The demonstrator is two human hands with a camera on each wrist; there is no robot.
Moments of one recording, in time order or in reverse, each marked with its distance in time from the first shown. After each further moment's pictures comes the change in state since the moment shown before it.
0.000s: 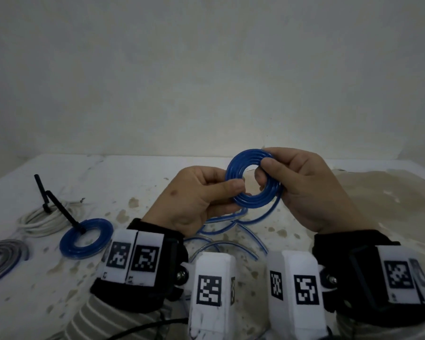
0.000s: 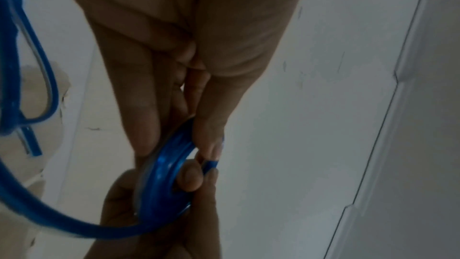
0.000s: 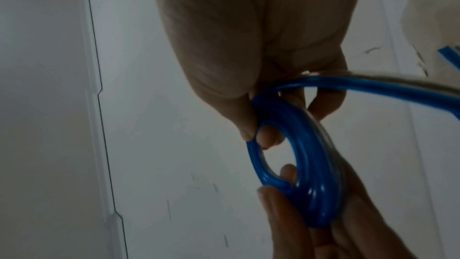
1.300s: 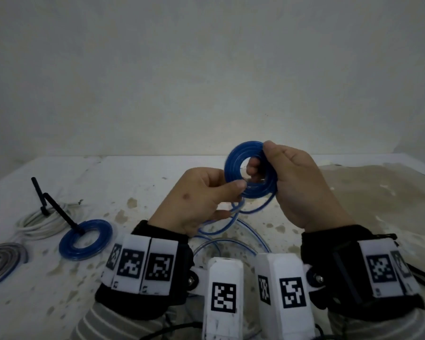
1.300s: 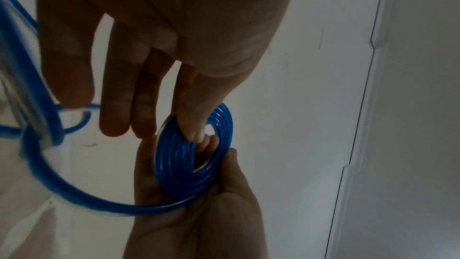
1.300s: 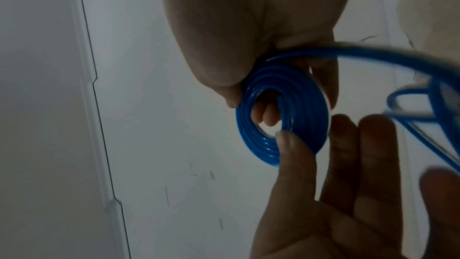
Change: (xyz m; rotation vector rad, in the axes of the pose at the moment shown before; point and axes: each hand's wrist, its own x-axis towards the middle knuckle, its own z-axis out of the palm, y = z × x) left_hand -0.001 -0.003 0.007 0.292 0.078 -0.029; right_hand 0.004 0.004 0.013 0.000 0.189 0.034
